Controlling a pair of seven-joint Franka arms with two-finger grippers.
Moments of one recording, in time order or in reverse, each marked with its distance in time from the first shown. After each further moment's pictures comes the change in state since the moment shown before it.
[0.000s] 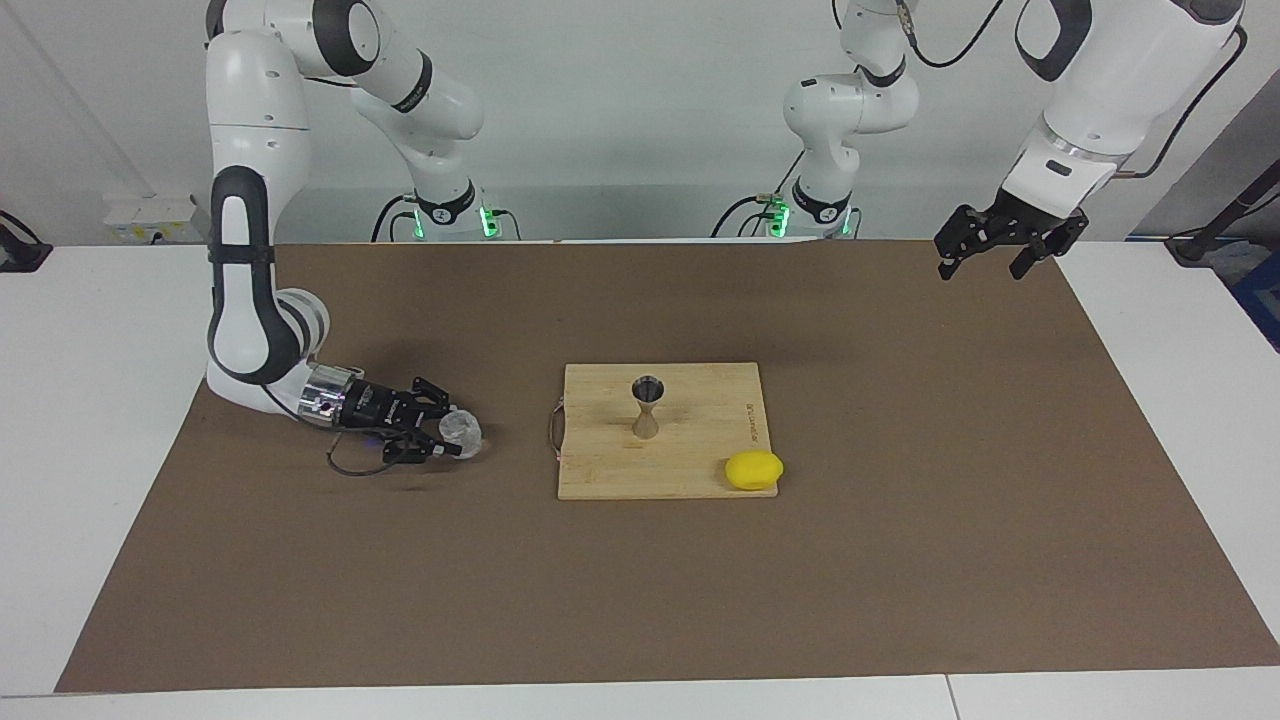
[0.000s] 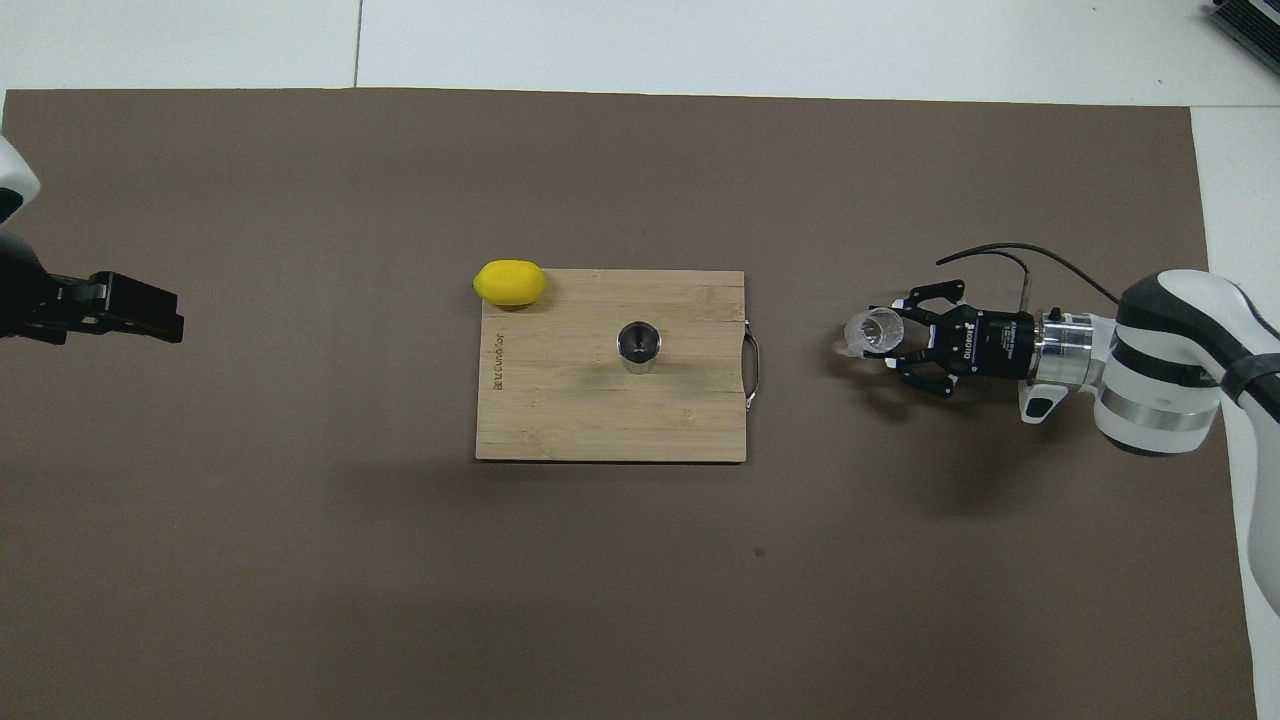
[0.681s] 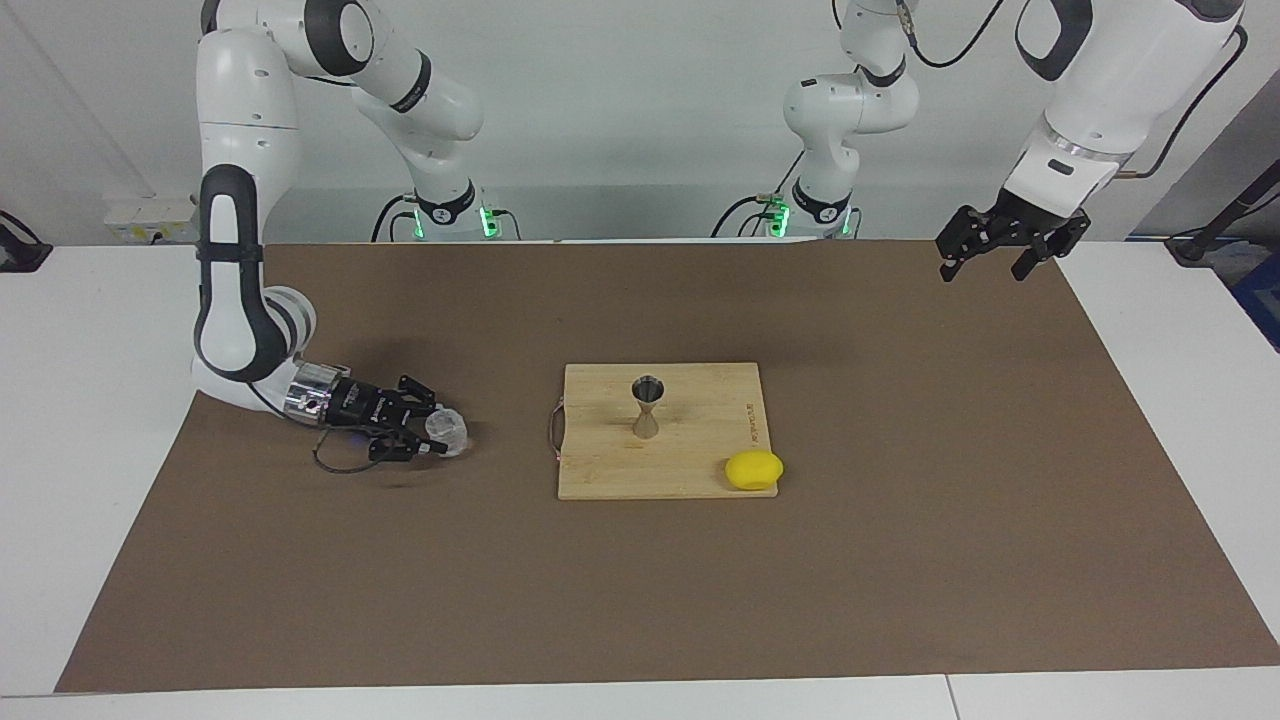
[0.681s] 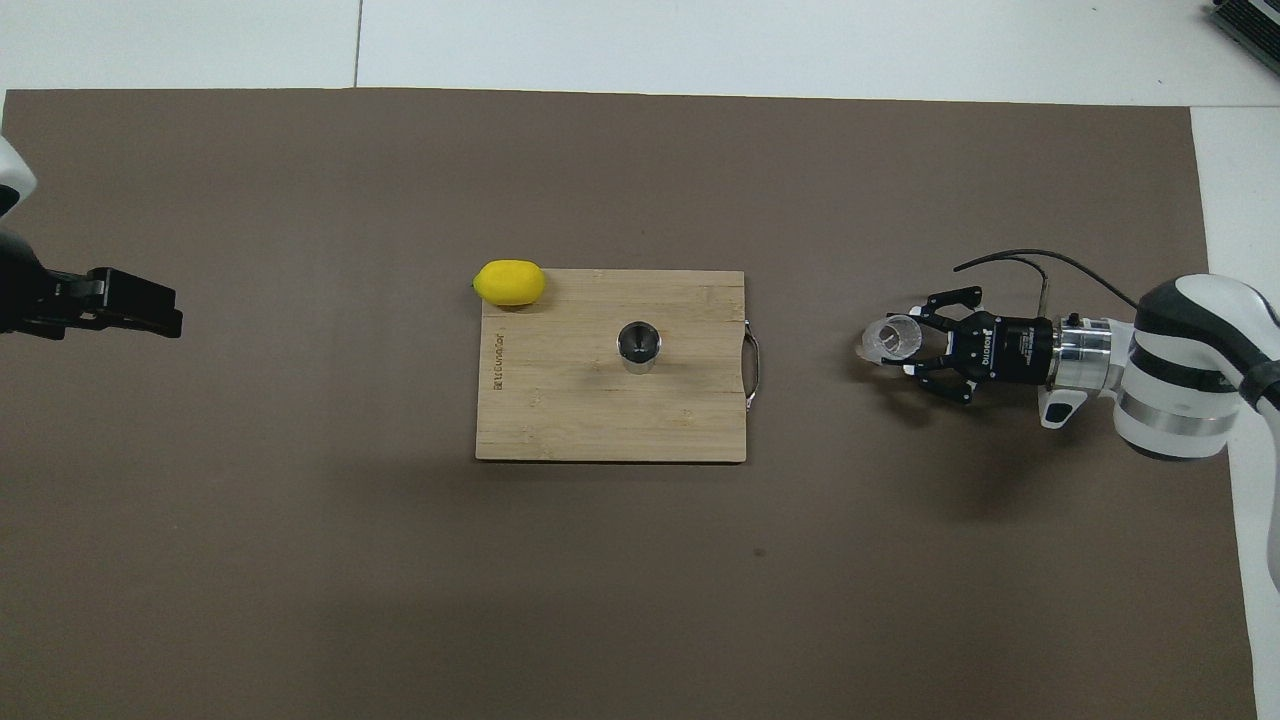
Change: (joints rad) left arm 0.000 0.000 0.003 0.000 0.000 0.008 -0.001; right arm -0.030 0.000 -0.001 -0.003 -0.058 -0.002 -0.001
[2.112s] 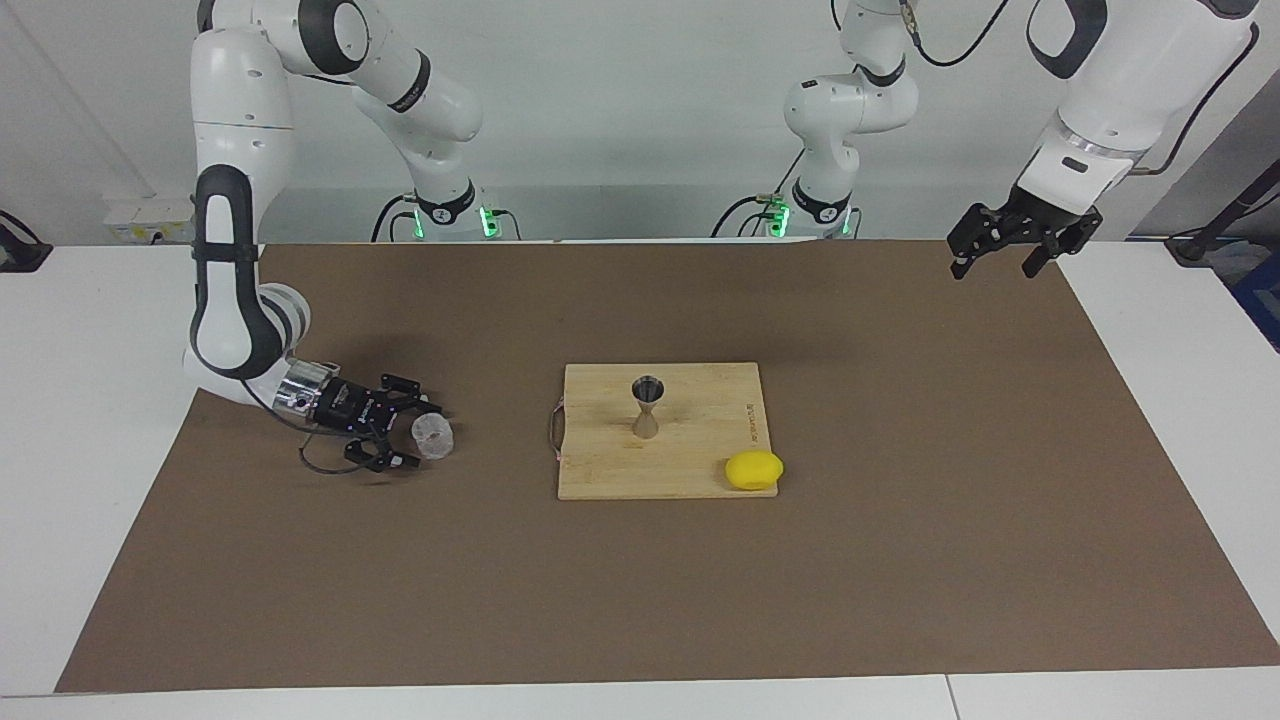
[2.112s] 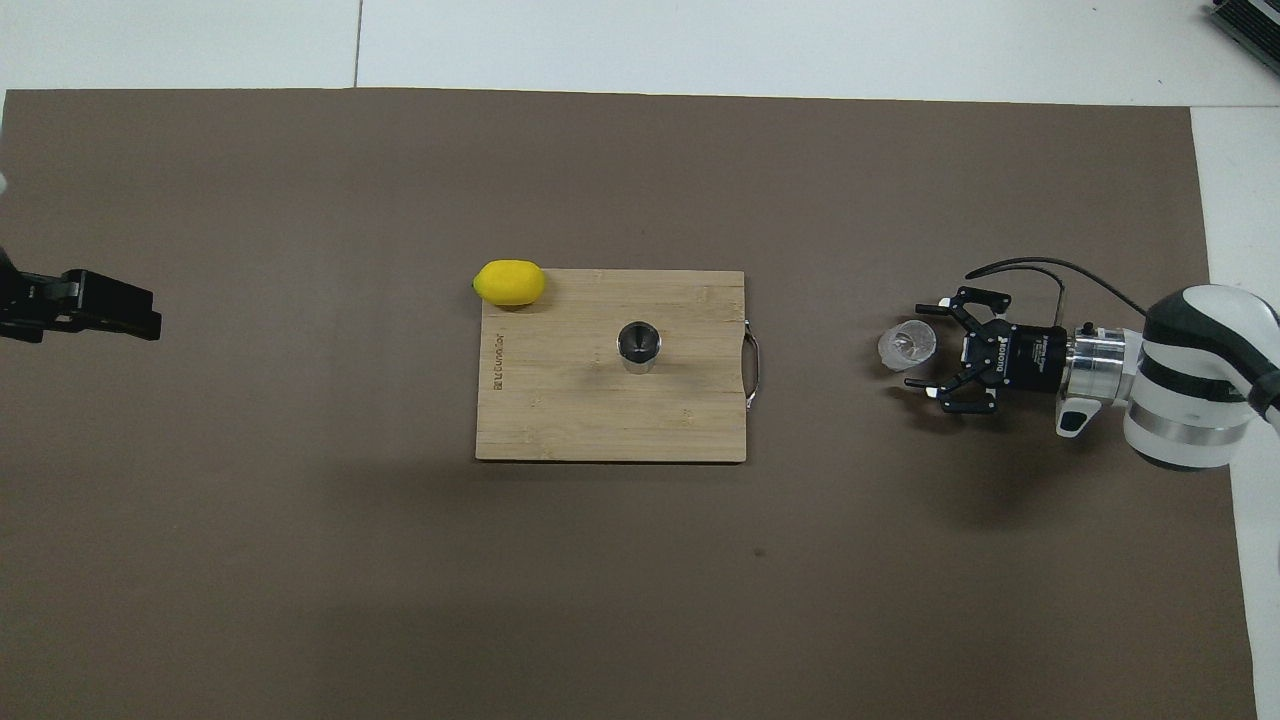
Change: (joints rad) left arm 0.046 -0.003 -0.021 0.001 0.003 -0.008 0.020; right arm -0.025 -0.012 0.001 -0.024 -0.024 0.069 0.006
